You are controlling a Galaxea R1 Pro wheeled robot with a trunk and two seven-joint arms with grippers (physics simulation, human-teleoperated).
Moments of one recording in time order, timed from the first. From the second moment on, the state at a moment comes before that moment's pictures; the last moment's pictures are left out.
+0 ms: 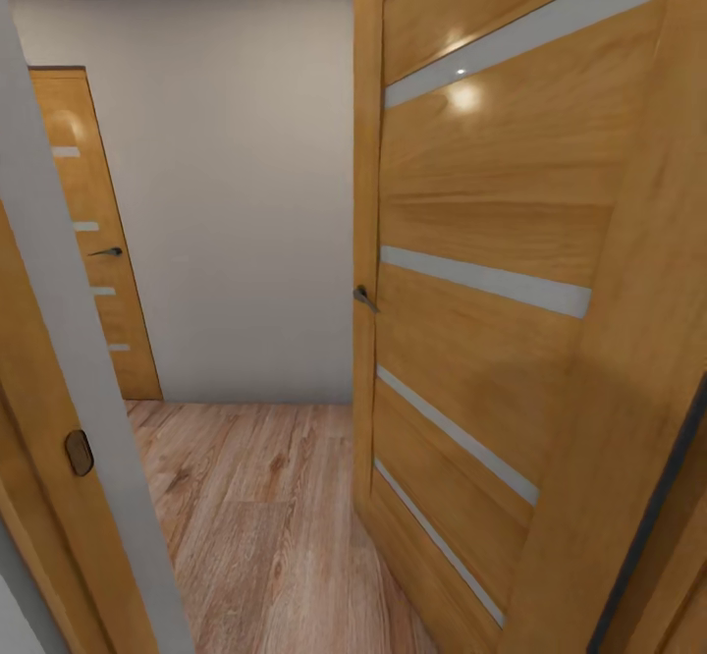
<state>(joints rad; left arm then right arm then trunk) 0.00 -0.07 0.01 -0.11 0.14 -0.12 -0.02 -0.32 0.07 0.54 0.03 -0.32 -0.06 -0.01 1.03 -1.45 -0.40</state>
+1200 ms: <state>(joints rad) 0.00 -0.07 0.01 -0.11 0.14 -0.12 -0.02 -0.32 0.06 0.54 0.03 -0.31 -0.06 -0.01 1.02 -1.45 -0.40</state>
